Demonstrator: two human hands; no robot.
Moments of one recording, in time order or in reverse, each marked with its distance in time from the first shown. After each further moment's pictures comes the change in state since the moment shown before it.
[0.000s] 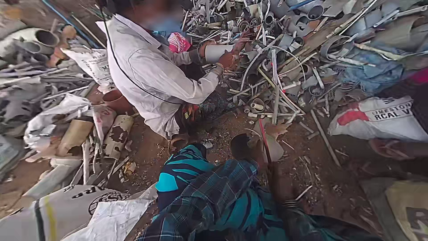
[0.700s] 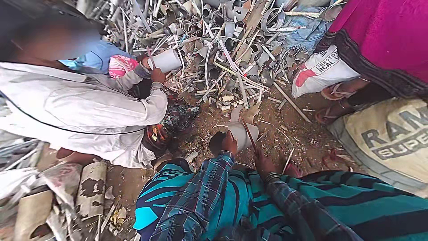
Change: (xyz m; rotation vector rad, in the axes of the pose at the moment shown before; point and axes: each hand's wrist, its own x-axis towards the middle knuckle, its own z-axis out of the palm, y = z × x) left_hand 0.021 -0.013 0.007 -0.073 0.058 0.066; right_hand 0.010 0.020 -0.007 0.129 -0.234 0.234
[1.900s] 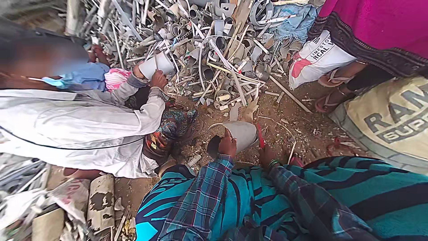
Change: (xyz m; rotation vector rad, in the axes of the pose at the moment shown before) left_hand -0.011 0.007 -0.006 0.179 0.024 0.006; right_hand 0.057 0.031 0.011 0.494 0.064 0.148
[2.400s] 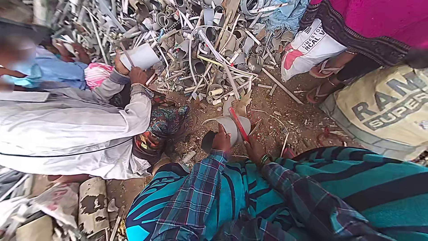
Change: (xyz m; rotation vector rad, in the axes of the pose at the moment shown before) left_hand 0.002 0.004 0.003 0.070 -0.038 0.013; right_hand -0.027 -0.016 0.003 -0.107 -0.066 -0.322
